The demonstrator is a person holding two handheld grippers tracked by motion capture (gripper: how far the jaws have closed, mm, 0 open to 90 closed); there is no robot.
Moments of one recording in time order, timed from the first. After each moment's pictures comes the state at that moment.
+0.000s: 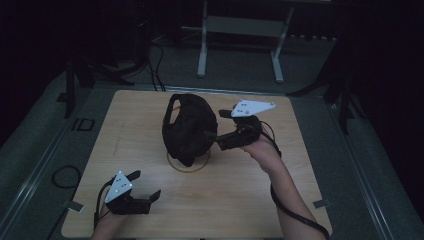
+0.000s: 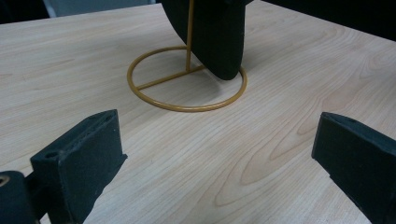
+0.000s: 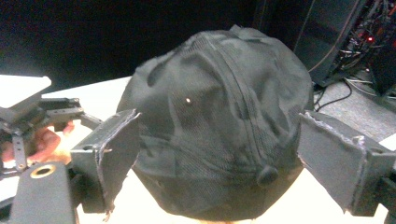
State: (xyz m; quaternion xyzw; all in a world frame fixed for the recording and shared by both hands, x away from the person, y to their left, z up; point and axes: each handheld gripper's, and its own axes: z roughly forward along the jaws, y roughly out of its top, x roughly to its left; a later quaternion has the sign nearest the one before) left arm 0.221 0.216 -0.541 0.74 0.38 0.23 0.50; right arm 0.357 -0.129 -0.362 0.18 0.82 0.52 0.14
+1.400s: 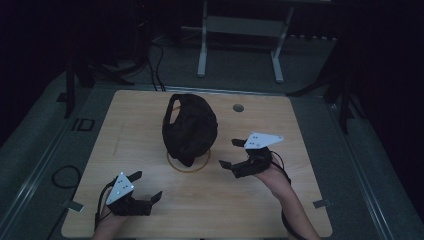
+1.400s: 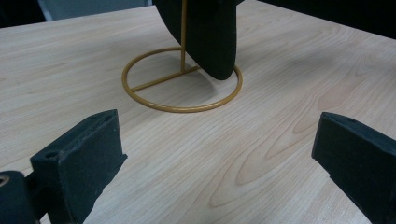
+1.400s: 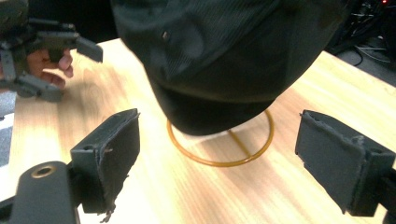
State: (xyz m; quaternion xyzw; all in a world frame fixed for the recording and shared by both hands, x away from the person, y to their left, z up) left arm 0.219 0.213 -0.542 0.75 0.37 0.23 0.50; right arm 0.331 -0.173 -0.448 0.20 0.84 0.50 0.12
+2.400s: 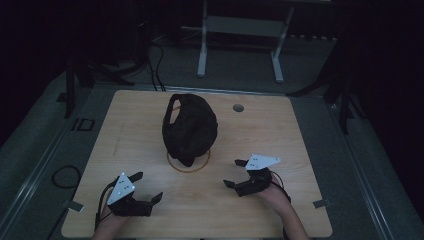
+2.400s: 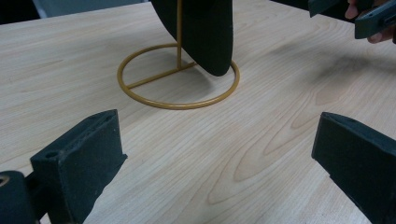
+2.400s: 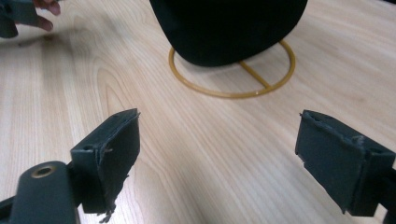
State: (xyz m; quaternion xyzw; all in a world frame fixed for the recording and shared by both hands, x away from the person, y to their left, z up) left arm 0.220 0.212 -0.545 0.75 0.36 0.22 0.50; right arm 0.318 -0.193 -0.523 0.21 0.85 0.47 0.10
